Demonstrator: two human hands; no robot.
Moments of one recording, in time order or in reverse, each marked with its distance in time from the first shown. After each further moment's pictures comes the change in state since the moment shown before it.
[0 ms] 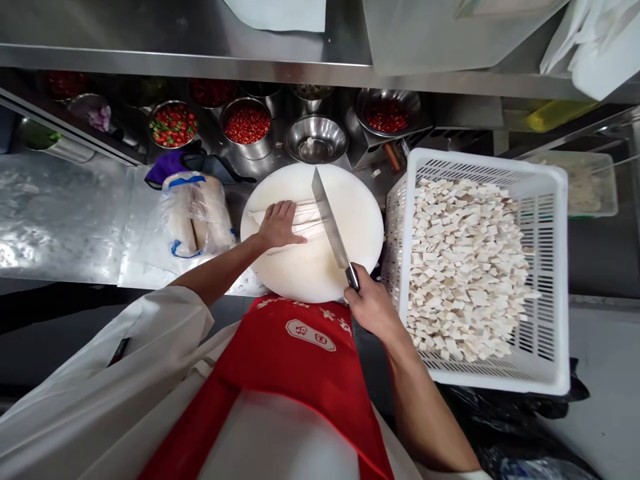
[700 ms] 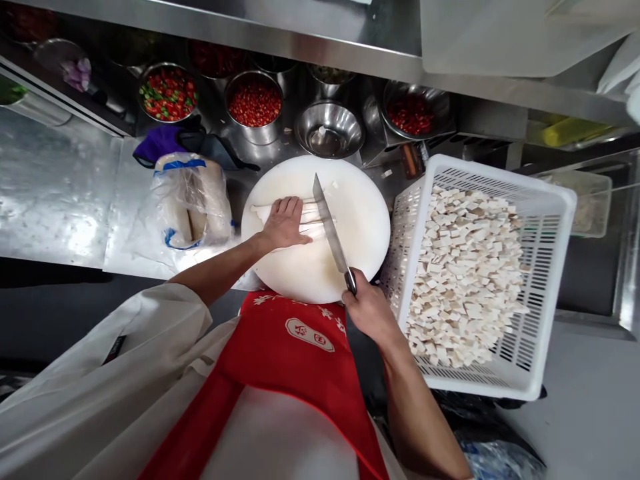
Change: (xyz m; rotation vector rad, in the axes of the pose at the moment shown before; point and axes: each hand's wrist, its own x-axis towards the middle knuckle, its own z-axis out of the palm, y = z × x) left_hand 0.001 0.005 0.001 -0.072 -0.024 -0.015; right_hand 0.012 -0.019 0.002 -0.053 -0.069 0.059
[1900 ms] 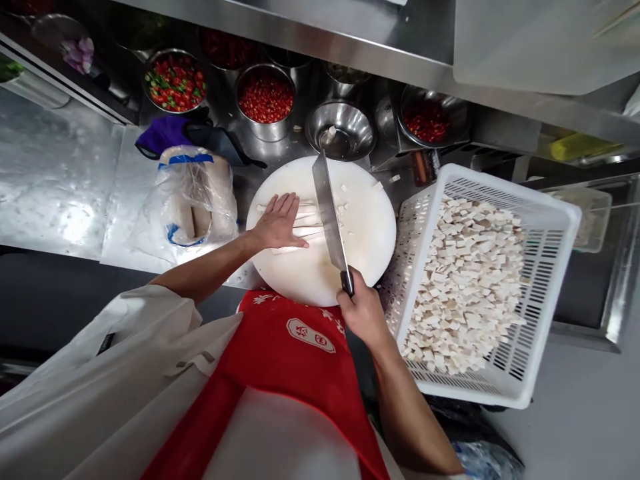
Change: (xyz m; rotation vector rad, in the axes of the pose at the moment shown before) left_hand -0.017 -0.027 -0.010 -0.037 -0.073 0.037; right_hand 0.004 -0.011 0.014 0.069 0.101 -0.092
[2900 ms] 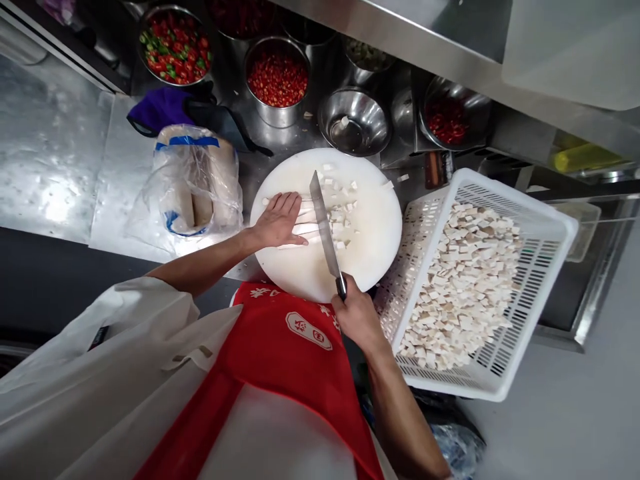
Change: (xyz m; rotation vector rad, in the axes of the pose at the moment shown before) left_hand -0.012 -0.016 0.013 0.009 0.086 0.063; right_hand 0.003 -0.012 0.020 -0.160 -0.127 0.069
